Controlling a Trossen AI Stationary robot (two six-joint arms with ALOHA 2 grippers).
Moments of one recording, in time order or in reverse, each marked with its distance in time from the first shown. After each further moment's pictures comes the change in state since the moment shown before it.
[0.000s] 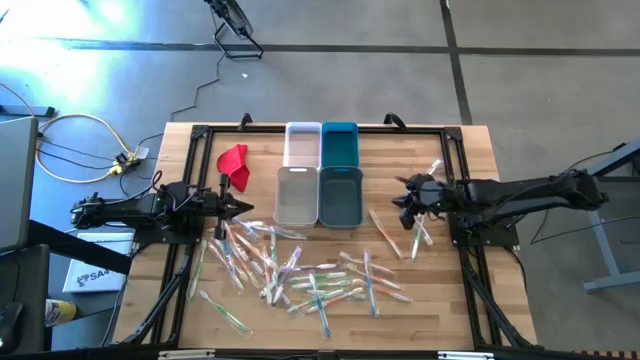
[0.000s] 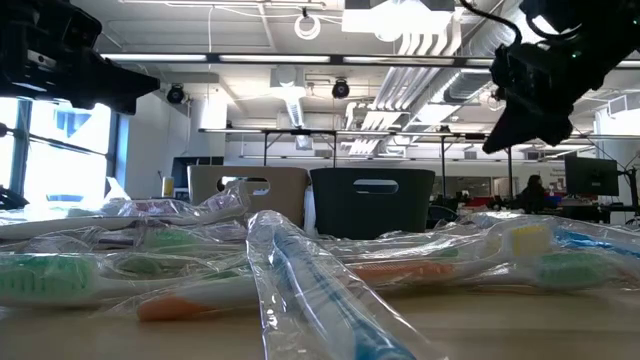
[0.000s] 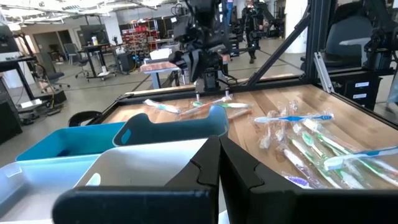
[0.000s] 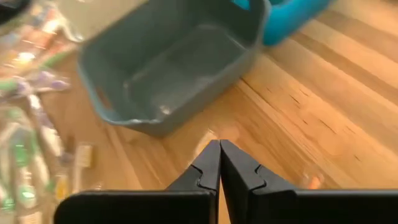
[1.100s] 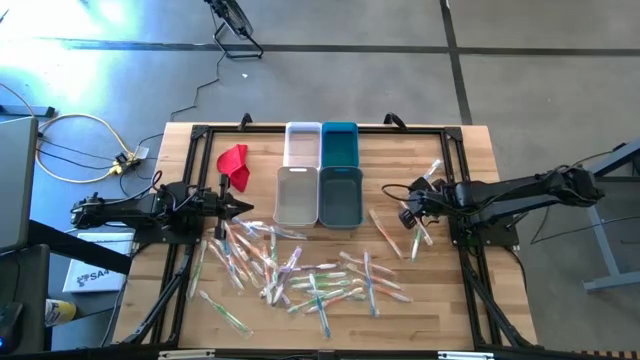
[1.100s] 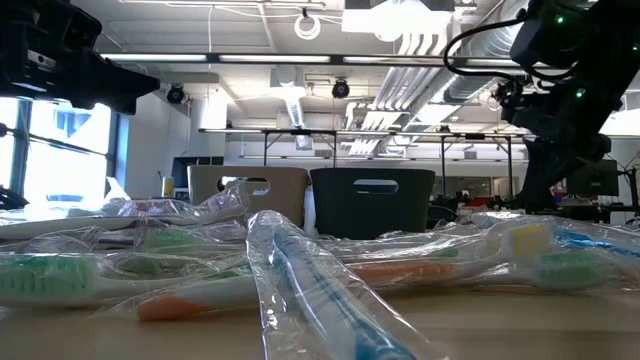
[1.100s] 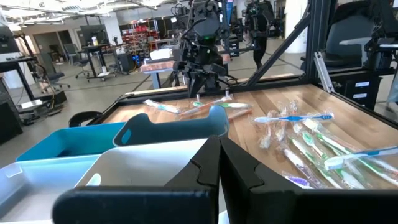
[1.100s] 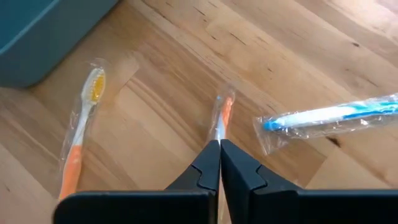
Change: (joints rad) left arm 0.000 0.000 0.000 0.000 0.000 0.003; right arm 0.000 0.144 -0.001 -0.255 0.097 0.196
